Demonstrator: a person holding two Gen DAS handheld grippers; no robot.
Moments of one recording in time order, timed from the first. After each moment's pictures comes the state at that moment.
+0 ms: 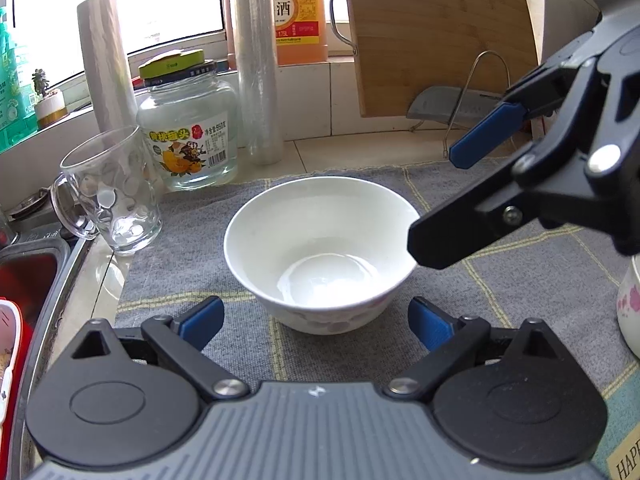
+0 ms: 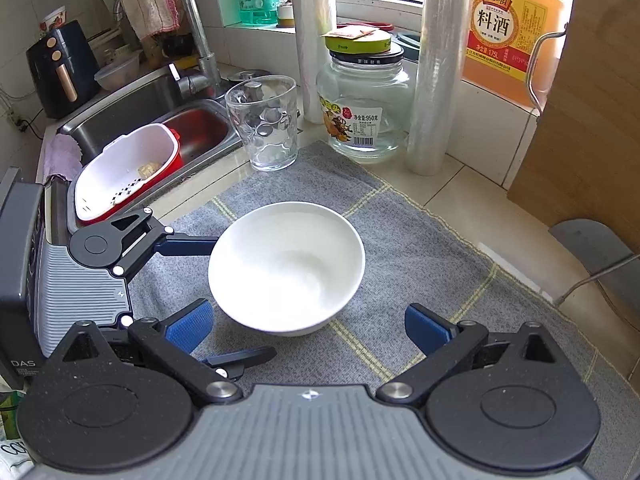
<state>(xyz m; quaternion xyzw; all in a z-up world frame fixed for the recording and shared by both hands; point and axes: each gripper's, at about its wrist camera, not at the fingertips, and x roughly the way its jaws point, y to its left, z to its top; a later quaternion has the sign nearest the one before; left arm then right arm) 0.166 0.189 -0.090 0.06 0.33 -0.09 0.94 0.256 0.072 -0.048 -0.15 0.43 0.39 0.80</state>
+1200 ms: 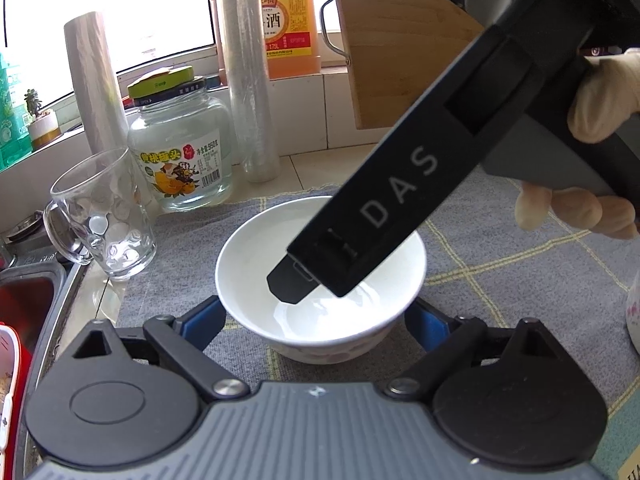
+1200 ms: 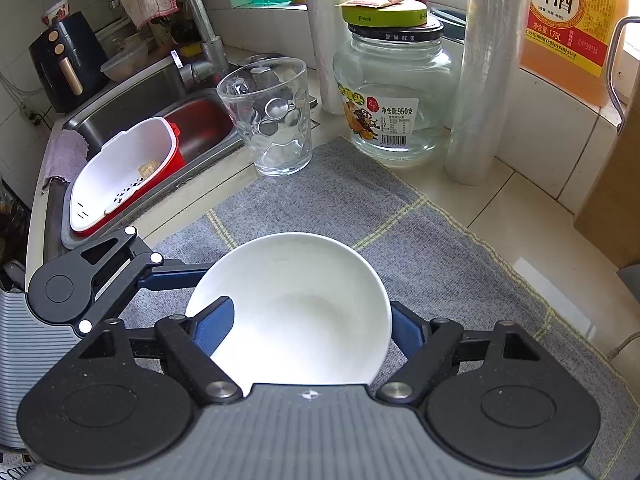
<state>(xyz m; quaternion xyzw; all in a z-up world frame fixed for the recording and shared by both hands) 0.177 0.182 -0.091 0.07 0.31 -0.10 0.94 0.303 0.116 -0.078 -0.14 0.45 0.42 0.78</state>
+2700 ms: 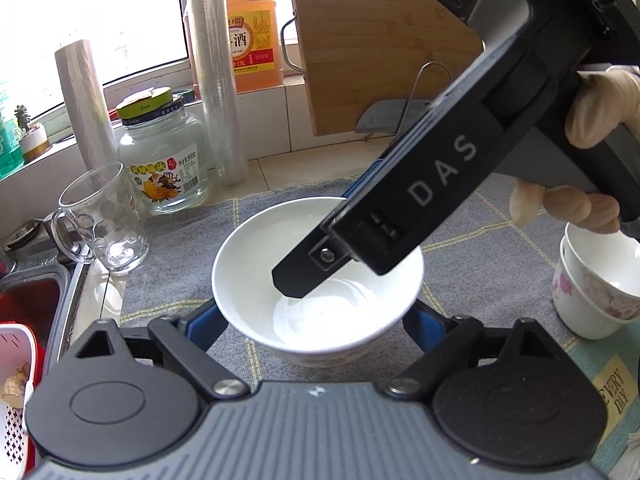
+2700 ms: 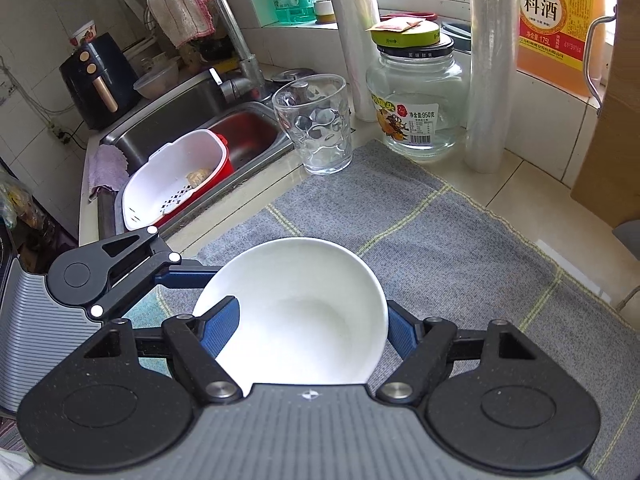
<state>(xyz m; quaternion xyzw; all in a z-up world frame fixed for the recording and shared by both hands) 0.128 0.168 -0.055 0.08 0.33 -0.14 0.93 0.254 0.085 -0.046 -0.10 0.45 0.44 0.77</state>
